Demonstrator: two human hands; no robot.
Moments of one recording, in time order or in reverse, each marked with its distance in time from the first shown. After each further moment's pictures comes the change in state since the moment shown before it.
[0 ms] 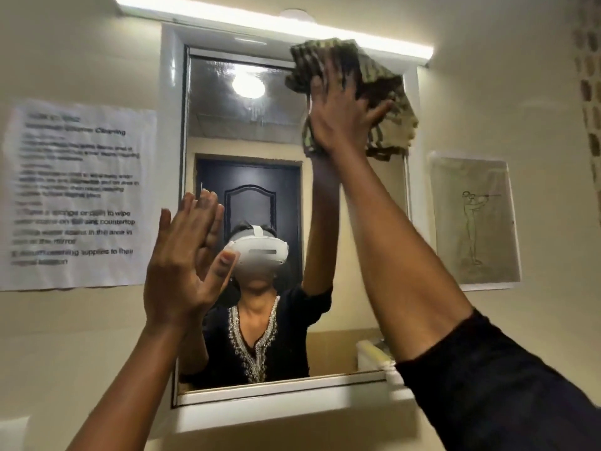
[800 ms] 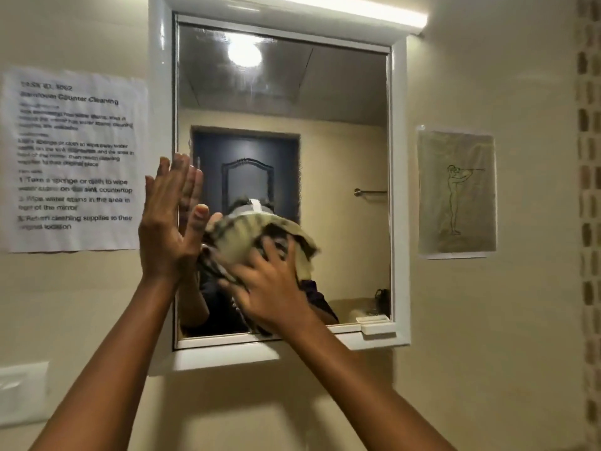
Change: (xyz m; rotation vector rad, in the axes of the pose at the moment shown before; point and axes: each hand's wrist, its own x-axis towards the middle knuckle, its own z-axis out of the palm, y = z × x) left_hand 0.001 0.002 -0.005 -0.200 0.078 -0.101; right_hand -0.283 0.009 0.014 0.004 -0.307 -0.577
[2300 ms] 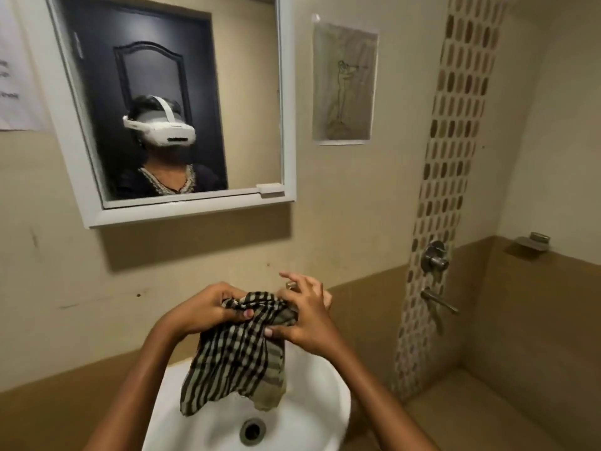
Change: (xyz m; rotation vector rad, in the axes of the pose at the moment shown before) left_hand -0.217 0.178 -0.061 -0.847 -1.483 -0.656; right_hand -0.300 -0.033 -0.164 0.493 -0.492 0.680
